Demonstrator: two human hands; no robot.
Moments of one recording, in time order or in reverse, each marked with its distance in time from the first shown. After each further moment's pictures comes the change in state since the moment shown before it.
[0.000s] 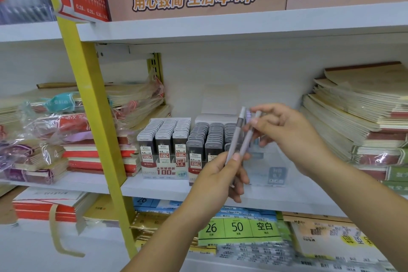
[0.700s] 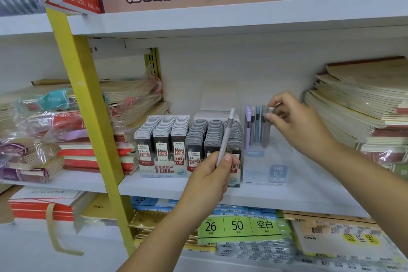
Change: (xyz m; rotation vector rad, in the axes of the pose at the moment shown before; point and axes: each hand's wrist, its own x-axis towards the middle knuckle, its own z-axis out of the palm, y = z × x) left_hand 0.000 -0.008 -0.010 0.022 0.092 -0.051; right_hand 0.034 0.045 -0.046 -0.784 0.105 -0.292
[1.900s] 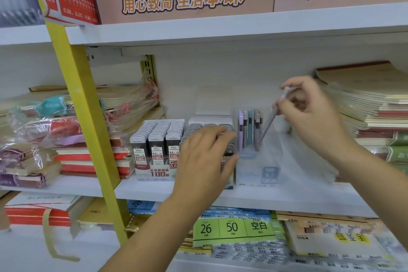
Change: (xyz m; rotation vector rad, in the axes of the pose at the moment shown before) left_hand 0.019 0.018 0.001 1.222 0.352 0.743; right_hand -0.008 -0.032 -0.041 0.357 0.154 0.070
